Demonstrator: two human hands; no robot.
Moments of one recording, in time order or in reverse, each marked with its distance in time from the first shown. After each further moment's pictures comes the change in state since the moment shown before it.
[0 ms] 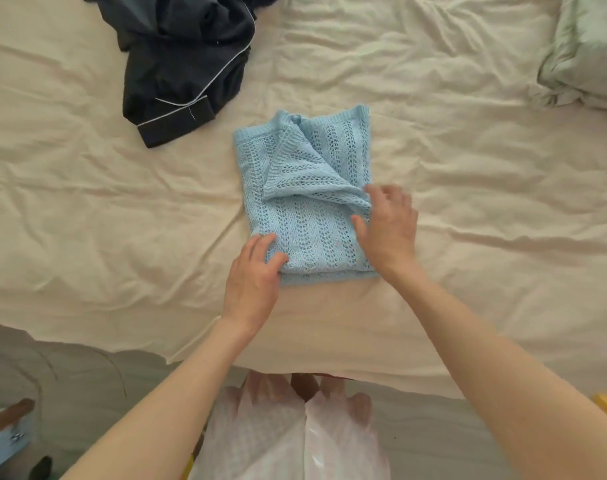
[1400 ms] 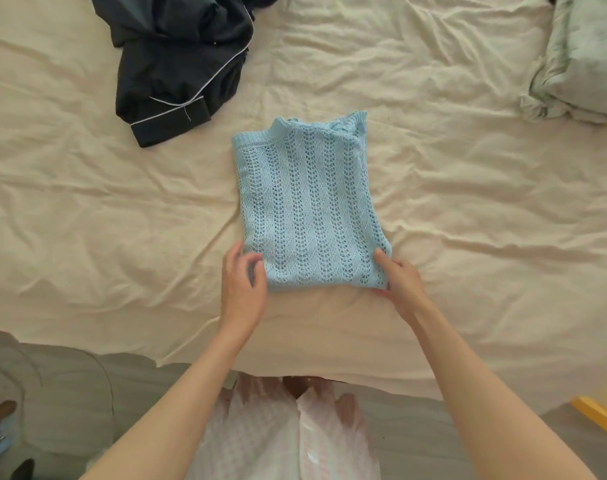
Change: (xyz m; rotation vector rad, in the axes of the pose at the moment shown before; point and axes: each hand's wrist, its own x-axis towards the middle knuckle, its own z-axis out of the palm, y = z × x) left_hand -0.005 0.006 0.009 -0.628 0.112 -0.535; right_hand -0.050 0.049 0.006 0.892 -0.367 0.991
